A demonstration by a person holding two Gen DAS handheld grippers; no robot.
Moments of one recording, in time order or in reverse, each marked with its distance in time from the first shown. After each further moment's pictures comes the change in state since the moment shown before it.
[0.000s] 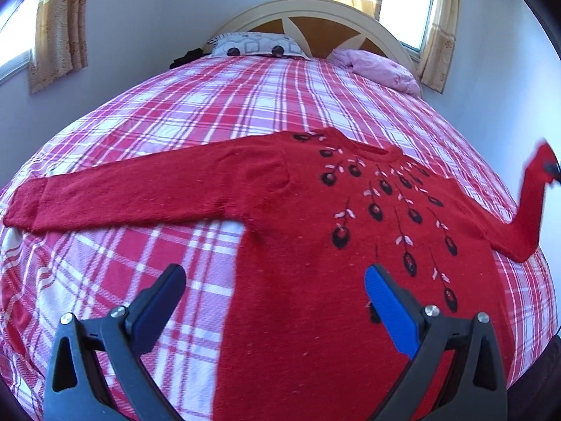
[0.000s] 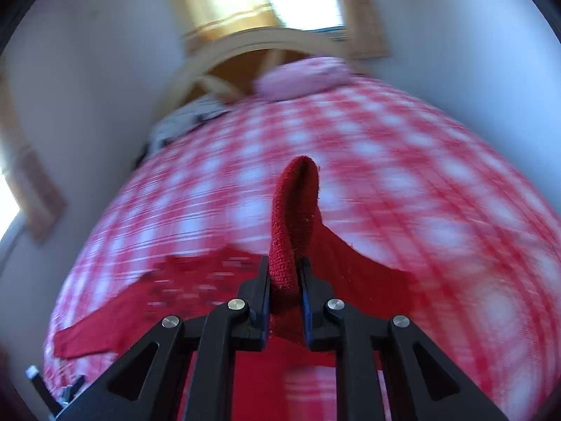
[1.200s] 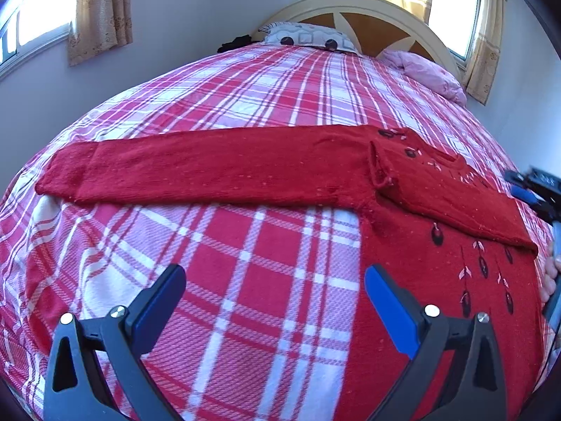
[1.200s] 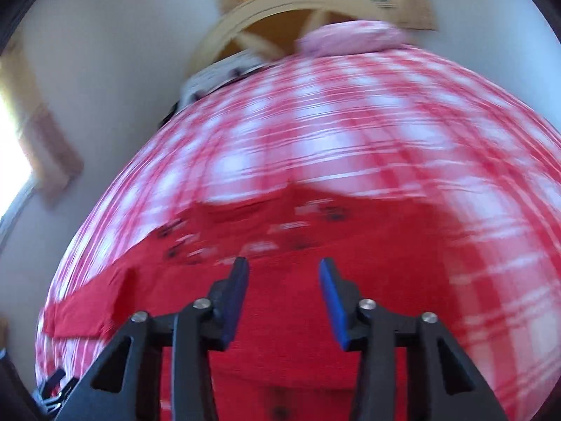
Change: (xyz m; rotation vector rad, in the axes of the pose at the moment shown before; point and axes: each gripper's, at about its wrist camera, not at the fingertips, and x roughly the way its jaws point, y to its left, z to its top) left arm 0.015 0.071 -0.009 -0.083 0.042 0.132; right arm 0.126 0.038 -0.085 0.008 0.079 0.052
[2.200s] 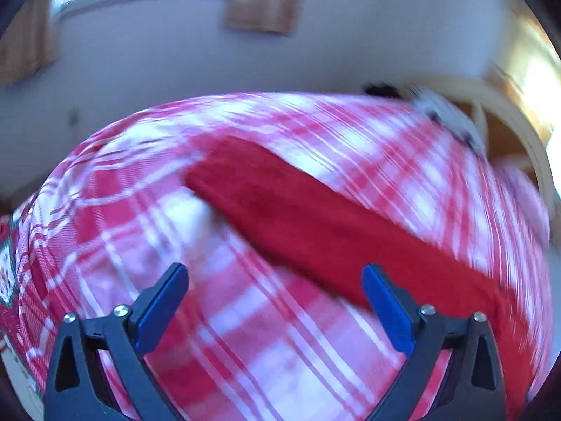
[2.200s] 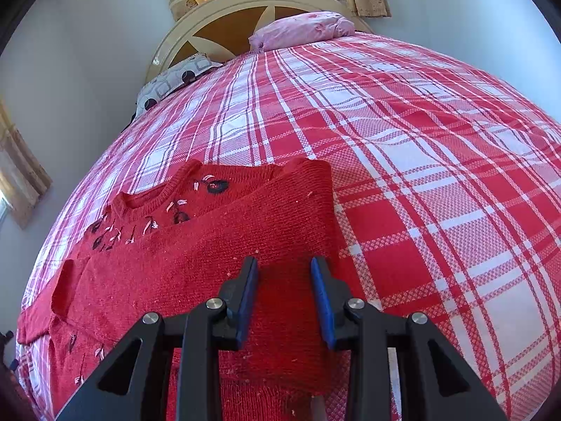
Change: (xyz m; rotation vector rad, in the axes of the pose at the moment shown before) left arm -0.008 0.178 0.029 -0.575 -0.143 0.296; right arm 0.019 -0.072 -0.032 0.035 0.012 -0.094
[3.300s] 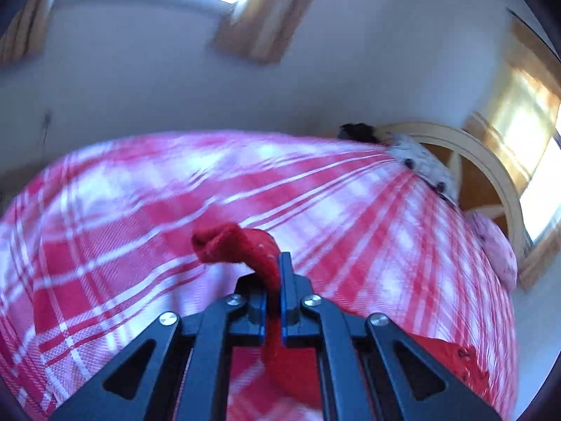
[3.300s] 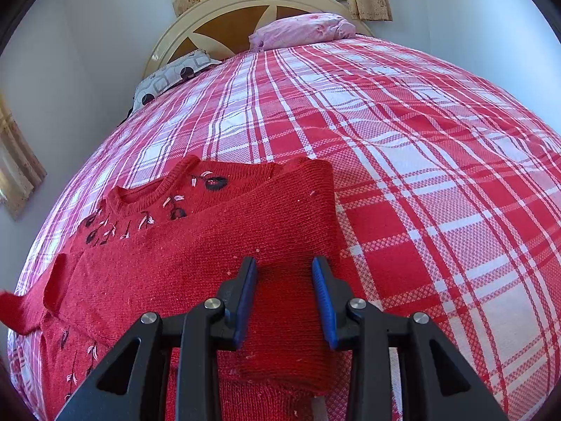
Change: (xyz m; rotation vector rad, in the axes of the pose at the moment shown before) left arm 0.007 -0.037 0.062 -0.003 -0.125 -0.204; right arm 0.001 0.007 -0.001 -0.028 -0.001 -0.034
